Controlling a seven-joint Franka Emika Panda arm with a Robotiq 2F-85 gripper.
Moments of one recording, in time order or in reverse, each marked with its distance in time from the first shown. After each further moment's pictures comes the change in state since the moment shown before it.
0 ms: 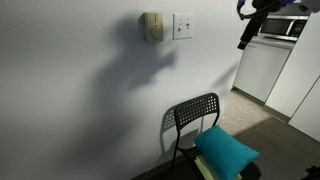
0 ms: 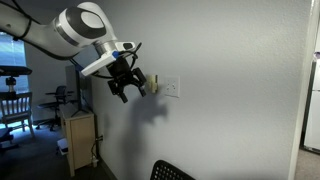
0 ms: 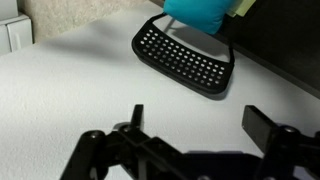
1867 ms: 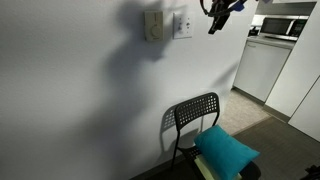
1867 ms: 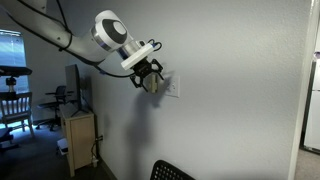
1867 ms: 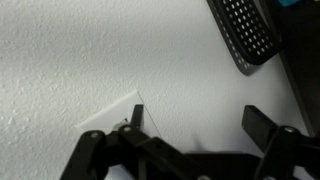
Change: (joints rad) arm 0.053 0.289 -0.050 0.296 -0.207 0.206 -0.444
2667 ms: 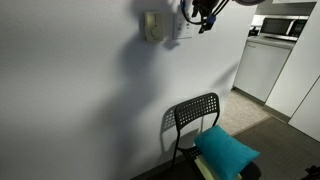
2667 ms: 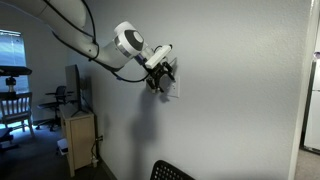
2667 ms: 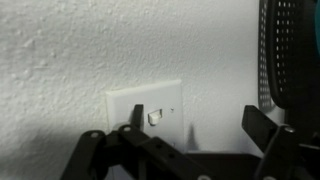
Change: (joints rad) arm 0.012 0.243 -0.032 0.269 -0.112 0.002 -0.366
